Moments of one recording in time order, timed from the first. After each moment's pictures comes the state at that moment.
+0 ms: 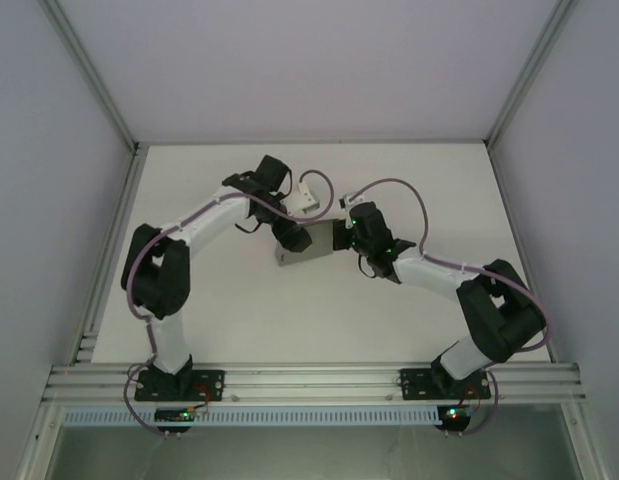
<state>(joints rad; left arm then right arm) -0.55 1.85 1.50 -0.76 0.34 0.45 0.63 1.54 0.81 0.16 0.09 0.30</state>
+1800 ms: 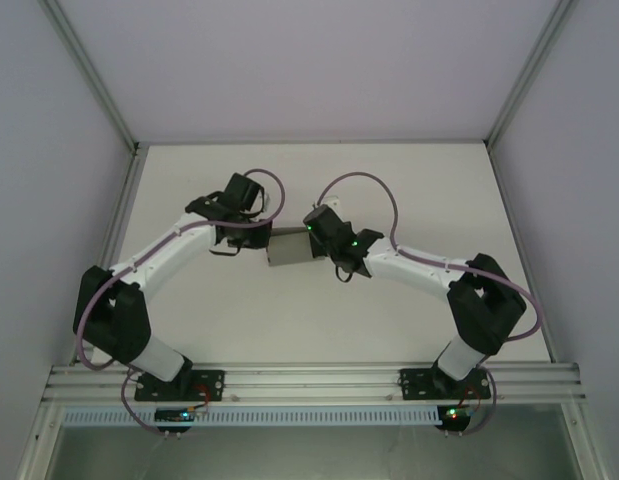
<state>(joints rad) -0.52 1.52 1.21 -0.78 0.09 -0.38 0.84 1.63 1.10 -0.32 0.42 0.45</state>
